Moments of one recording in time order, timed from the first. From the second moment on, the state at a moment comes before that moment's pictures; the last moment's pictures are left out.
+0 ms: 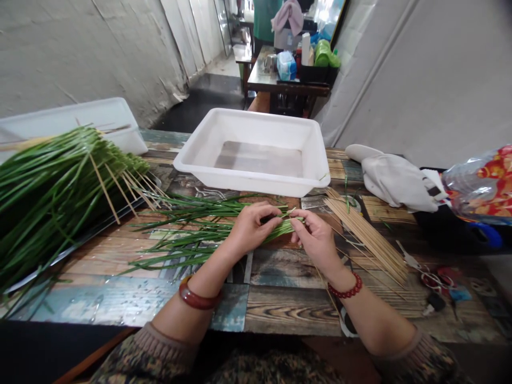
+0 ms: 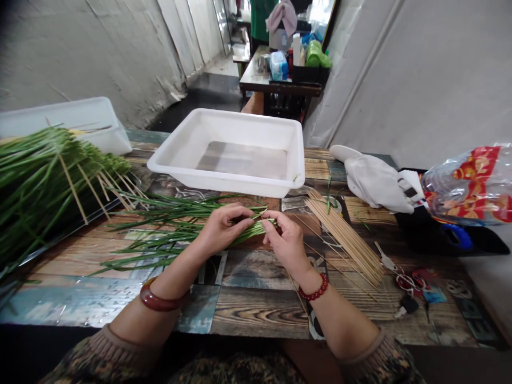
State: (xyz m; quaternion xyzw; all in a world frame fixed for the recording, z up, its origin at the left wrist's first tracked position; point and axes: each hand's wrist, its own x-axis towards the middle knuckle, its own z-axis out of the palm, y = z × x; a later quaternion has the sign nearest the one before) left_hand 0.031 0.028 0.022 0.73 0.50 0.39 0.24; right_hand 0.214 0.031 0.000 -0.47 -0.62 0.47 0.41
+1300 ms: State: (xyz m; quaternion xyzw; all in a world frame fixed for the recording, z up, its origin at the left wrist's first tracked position) left_hand 0.036 0.025 0.030 0.68 0.50 0.43 0.32; right_hand 0.214 0.029 0.007 -0.46 -0.61 0.50 0.41
